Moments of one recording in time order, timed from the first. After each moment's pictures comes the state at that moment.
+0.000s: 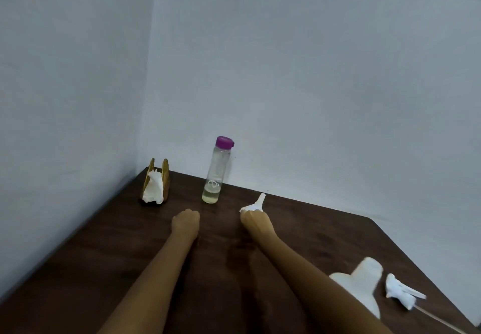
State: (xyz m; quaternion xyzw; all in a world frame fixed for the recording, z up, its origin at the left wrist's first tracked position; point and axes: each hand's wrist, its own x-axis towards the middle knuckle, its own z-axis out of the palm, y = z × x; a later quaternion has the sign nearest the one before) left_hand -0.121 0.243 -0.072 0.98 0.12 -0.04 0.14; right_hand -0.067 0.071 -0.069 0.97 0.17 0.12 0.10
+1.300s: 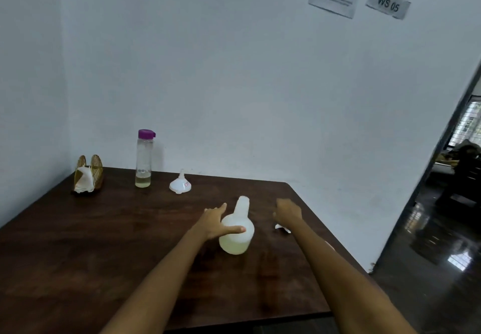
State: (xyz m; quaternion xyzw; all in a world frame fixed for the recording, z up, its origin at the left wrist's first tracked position) left_hand -0.243 -0.001 -0.034 0.93 -0.12 -0.05 0.34; right_hand -0.220 -0.221 0.005 1.00 -0.05 0.06 -0.02
